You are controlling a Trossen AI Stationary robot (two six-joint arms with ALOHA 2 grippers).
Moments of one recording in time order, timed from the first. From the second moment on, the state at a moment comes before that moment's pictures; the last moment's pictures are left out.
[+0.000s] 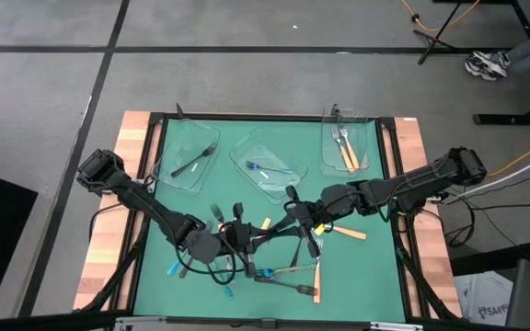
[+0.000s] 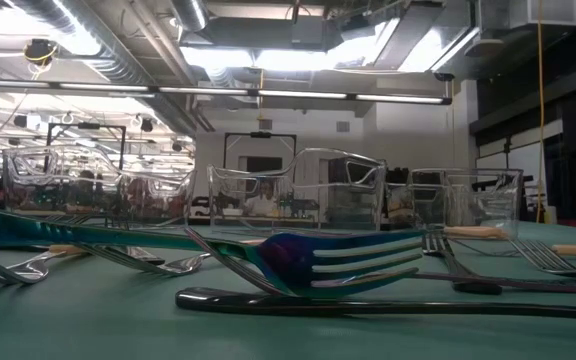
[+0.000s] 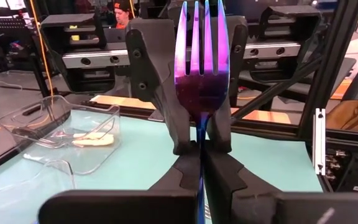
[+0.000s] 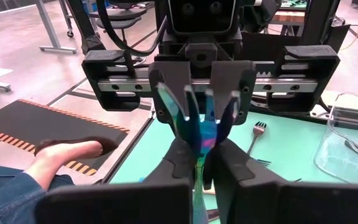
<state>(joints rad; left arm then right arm) -0.54 1.66 1.12 0.36 -0.82 -0.15 0.30 1.45 1.10 0.13 -0.08 0.02</state>
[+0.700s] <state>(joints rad) -0.54 1.66 1.12 0.33 -0.83 -0.24 0.27 1.45 1.10 0.12 -0.09 0.07</state>
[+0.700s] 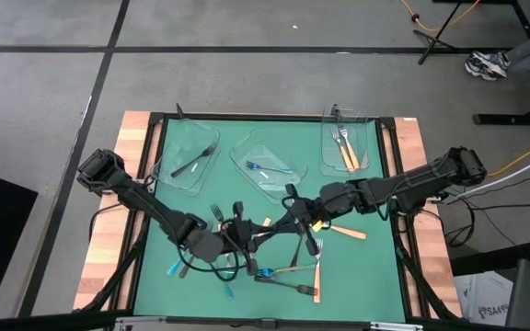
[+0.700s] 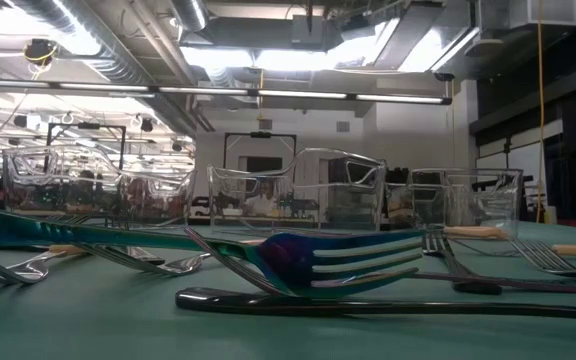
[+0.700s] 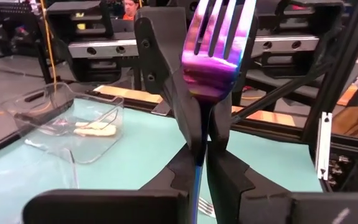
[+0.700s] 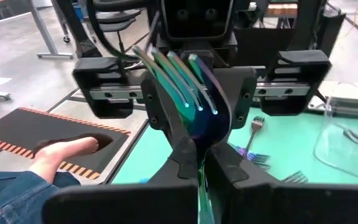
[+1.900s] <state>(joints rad) -0.48 1.66 1.12 -0.05 -0.68 -0.65 -0.10 1.44 1.10 0.02 -0.39 0.12</state>
